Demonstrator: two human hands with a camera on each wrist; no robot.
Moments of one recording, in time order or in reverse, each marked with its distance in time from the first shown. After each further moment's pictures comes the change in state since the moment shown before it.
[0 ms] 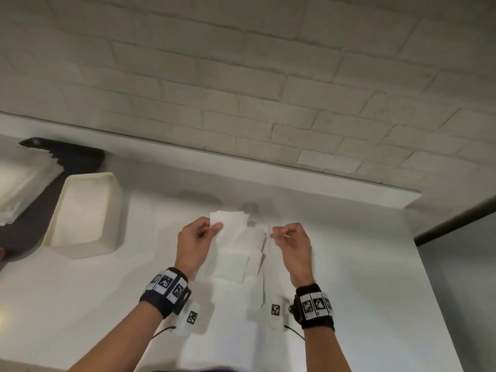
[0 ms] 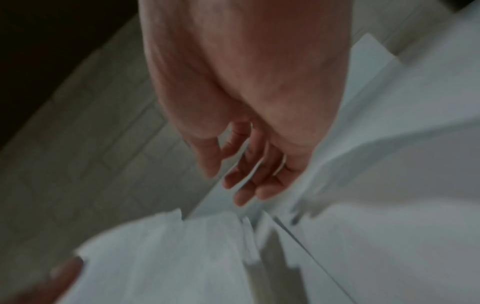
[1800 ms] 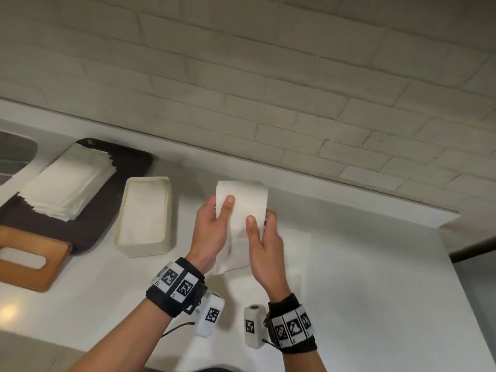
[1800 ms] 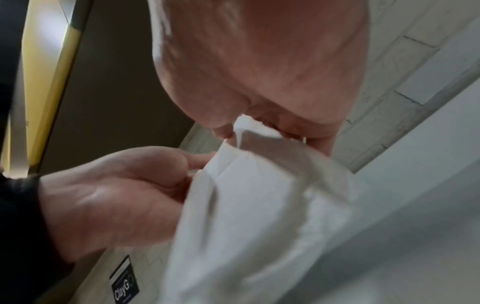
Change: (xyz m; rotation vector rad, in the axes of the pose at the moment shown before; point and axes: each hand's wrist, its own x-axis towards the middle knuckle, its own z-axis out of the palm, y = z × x) left_hand -0.002 0.095 -0.121 -0.345 0.033 0.023; right_hand -0.119 -0.125 0.184 -0.101 -0.267 -0.205
